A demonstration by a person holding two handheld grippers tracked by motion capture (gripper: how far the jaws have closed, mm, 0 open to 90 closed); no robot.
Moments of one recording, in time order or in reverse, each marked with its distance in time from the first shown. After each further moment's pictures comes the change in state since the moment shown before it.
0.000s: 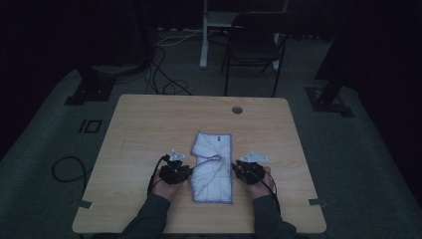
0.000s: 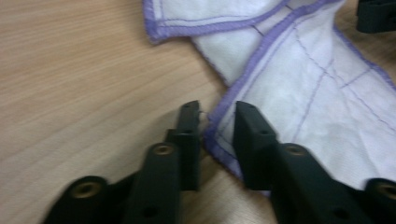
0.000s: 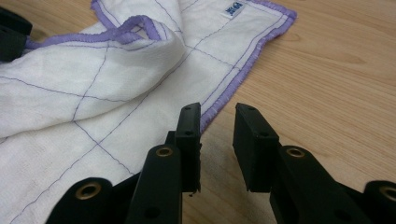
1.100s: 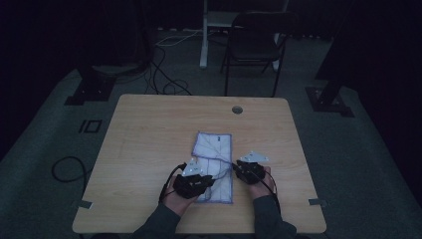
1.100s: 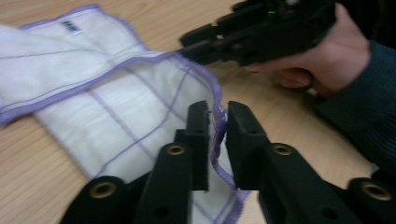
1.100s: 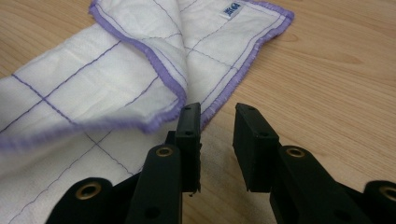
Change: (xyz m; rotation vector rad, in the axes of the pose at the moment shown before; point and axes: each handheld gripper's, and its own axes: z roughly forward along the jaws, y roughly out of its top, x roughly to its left) left arm -0.083 0.011 -0.036 -0.110 -0.217 0.206; right arm -0.001 0.000 -0.001 -0.002 -0.004 0.000
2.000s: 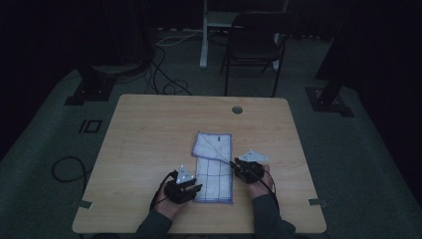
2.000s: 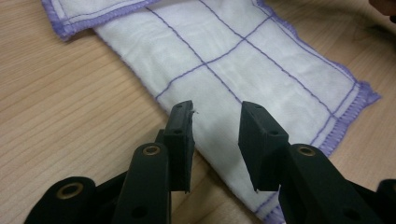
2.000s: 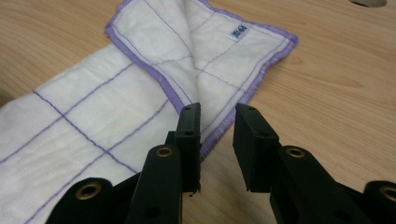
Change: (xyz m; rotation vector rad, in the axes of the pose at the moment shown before) left arm 0.024 -0.046 0.006 0.089 0.186 -0.021; right arm 0.005 0.008 -0.004 -0.040 0.012 -0.021
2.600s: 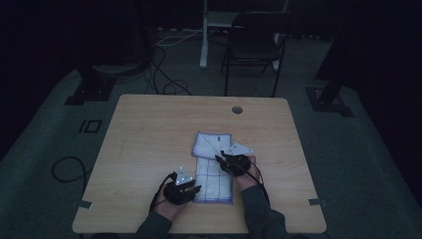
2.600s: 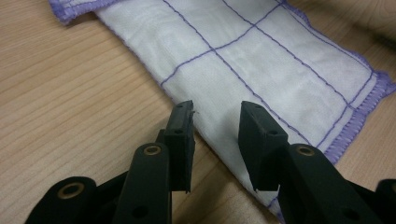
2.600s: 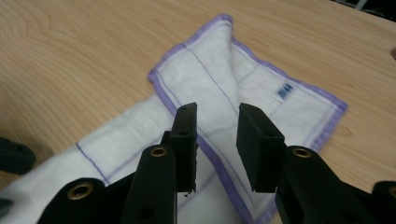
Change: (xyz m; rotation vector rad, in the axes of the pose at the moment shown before) left arm 0.003 -0.009 0.005 -0.004 -0.001 -0.013; right arm 0.025 0.037 0.021 -0.047 0.072 -0.097
